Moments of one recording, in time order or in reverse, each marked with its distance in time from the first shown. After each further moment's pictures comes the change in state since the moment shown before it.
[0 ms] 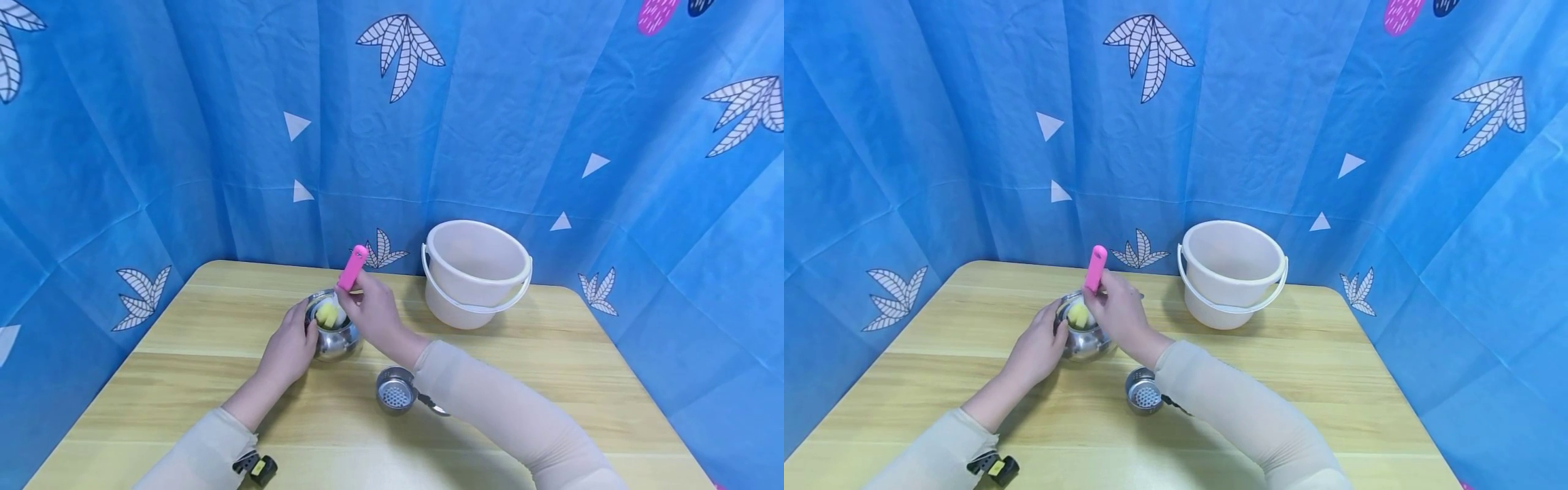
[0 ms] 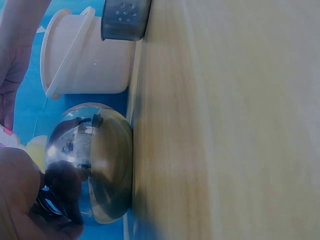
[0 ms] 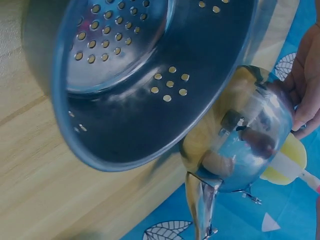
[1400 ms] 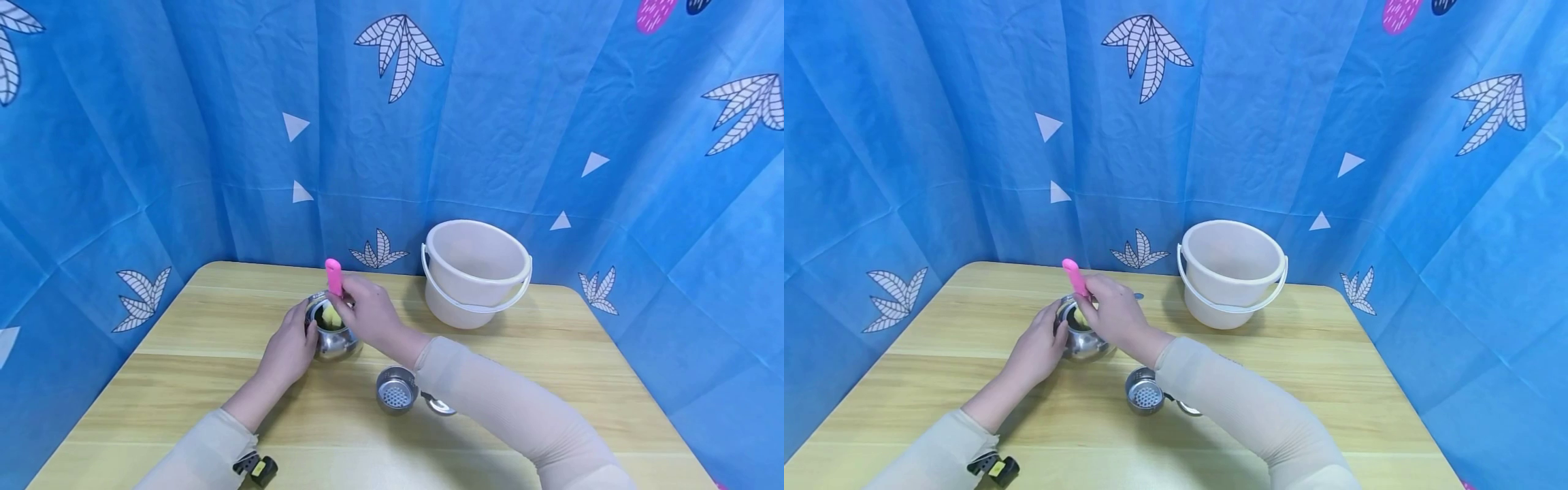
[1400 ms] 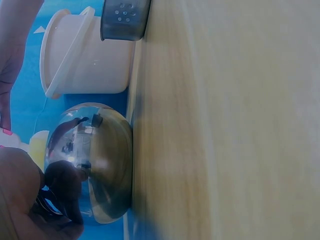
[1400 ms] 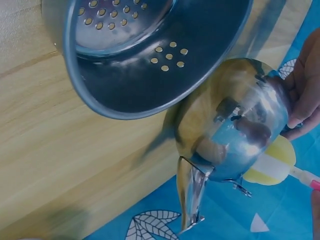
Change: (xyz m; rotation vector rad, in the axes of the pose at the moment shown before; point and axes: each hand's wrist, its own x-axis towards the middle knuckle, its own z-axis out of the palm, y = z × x) left_hand 0.000 0.001 -0.001 0.004 -0.014 0.006; right_hand 0.003 -0.003 -0.003 -0.220 -0.056 -0.216
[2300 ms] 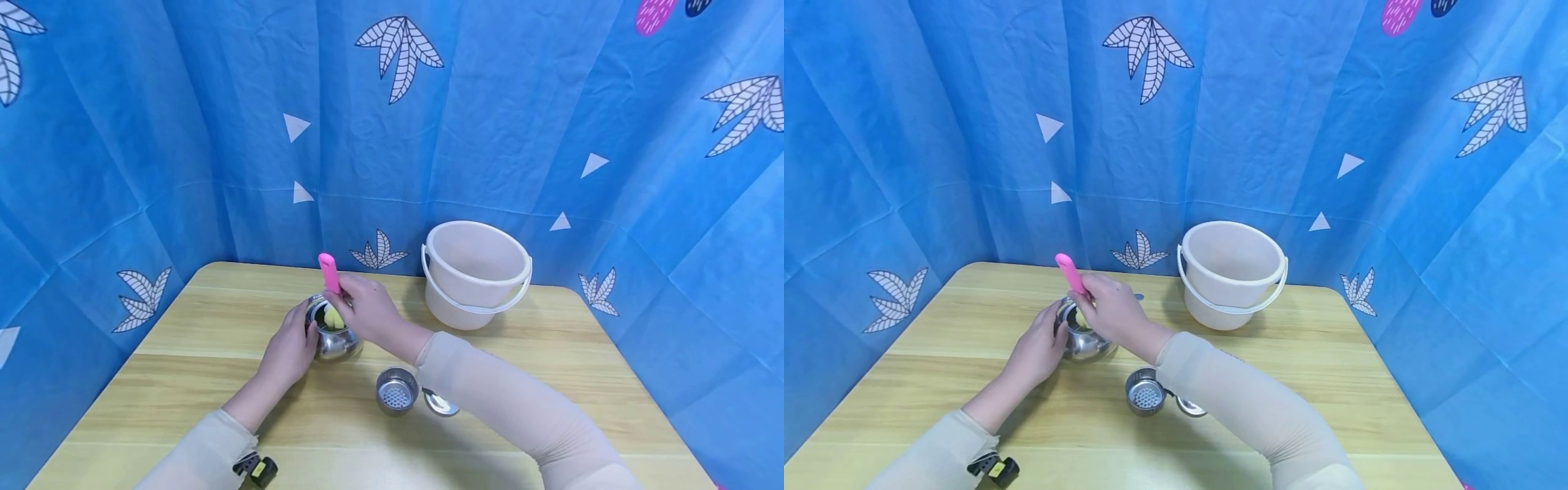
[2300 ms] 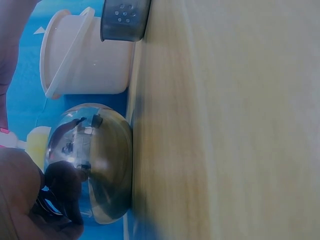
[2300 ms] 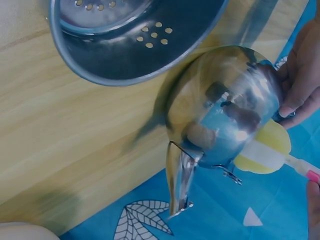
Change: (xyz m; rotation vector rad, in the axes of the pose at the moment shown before) left_hand -0.001 0.000 -0.001 -0.013 0.016 0.032; right_hand 0.011 -0.007 -0.009 -0.013 -0.128 0.048
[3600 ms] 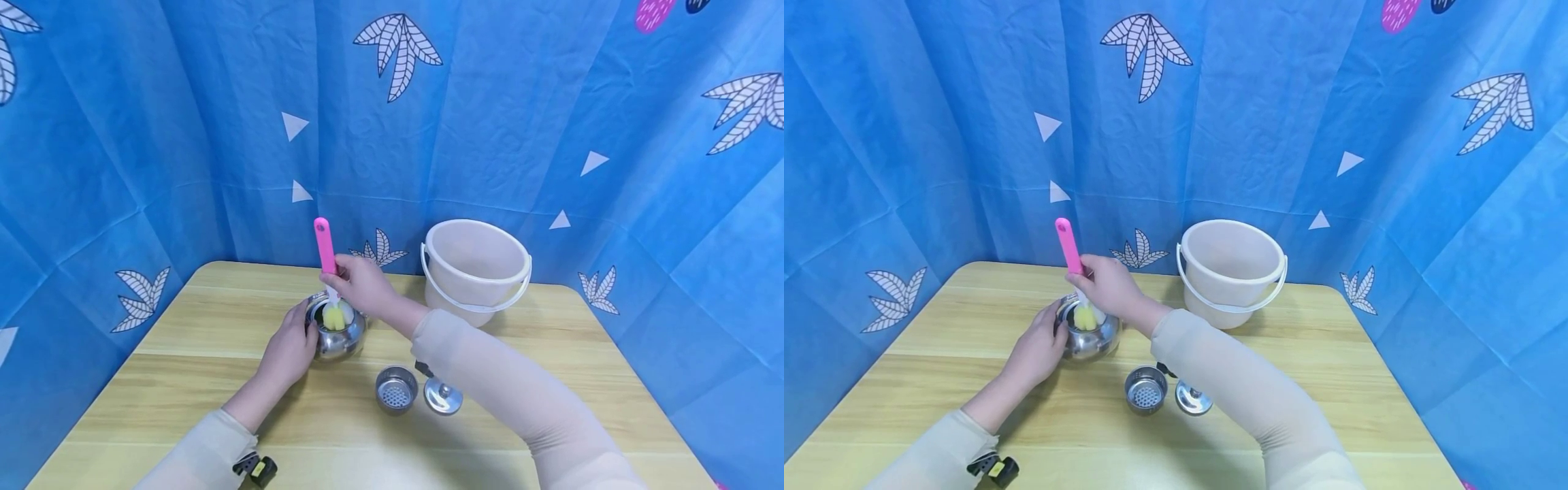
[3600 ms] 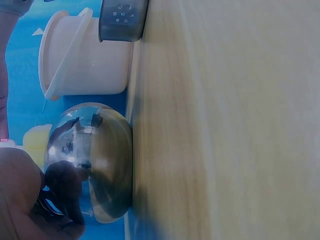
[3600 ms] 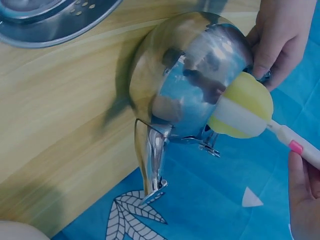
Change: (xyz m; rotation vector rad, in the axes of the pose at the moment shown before) left_hand 0.000 0.004 0.001 0.010 0.013 -0.027; right_hand 0.035 0.005 -0.014 0.205 -0.171 0.285
